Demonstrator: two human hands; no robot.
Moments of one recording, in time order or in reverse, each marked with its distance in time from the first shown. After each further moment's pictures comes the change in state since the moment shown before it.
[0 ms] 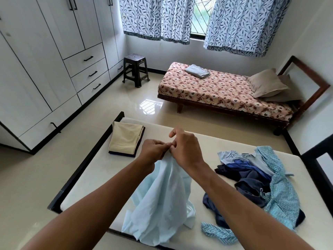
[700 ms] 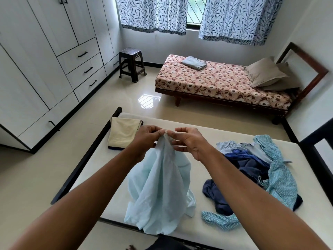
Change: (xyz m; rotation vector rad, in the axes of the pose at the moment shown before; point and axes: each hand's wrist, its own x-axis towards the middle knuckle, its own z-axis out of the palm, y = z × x) left_hand -0.004 0.013 -0.009 0.122 -0.124 0.138; right_hand 0.000 0.026 -0.023 0.972 -0.368 0.779
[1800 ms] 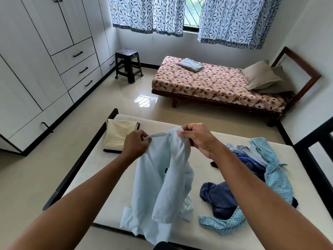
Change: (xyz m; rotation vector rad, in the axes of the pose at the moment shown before) left_hand 0.038 -0.037 -0.029 0.694 0.270 0.172; right_hand 0.030 -0.009 -0.039 -0.127 -0.061 -0.164
